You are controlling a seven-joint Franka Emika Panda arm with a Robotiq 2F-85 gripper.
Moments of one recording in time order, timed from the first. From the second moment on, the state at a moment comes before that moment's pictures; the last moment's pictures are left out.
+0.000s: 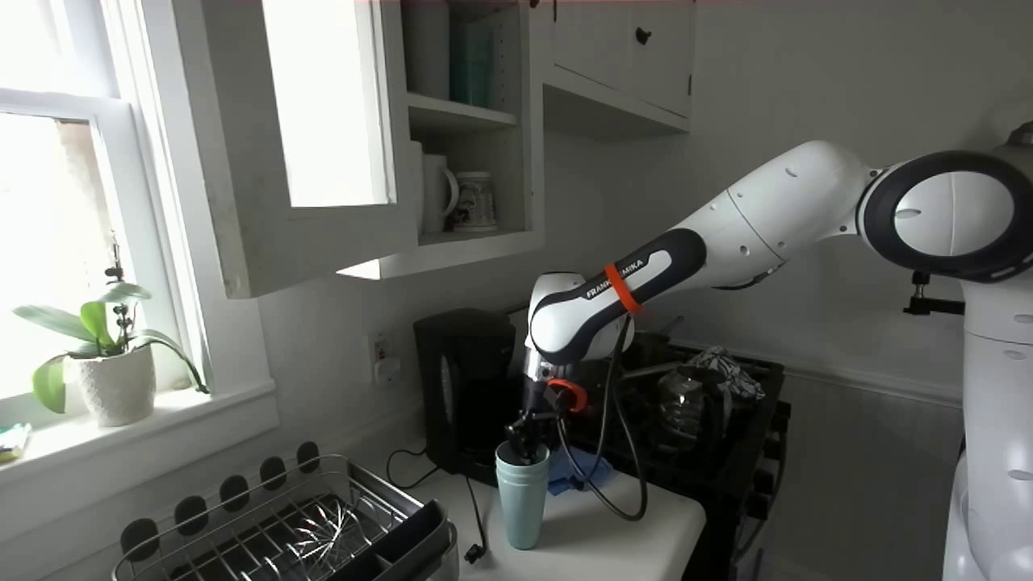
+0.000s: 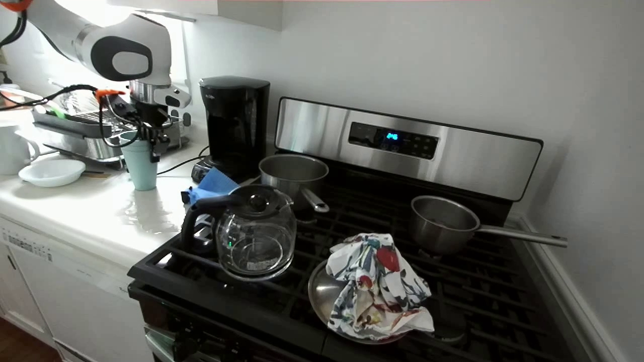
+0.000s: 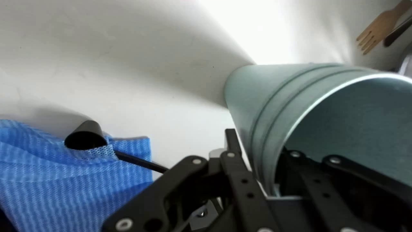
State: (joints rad) arm 0.11 0.12 0.09 -2.11 0.24 2.27 0.17
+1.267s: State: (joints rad) arm 0.22 0.11 0.15 -2.10 -0.65 2.11 0.37
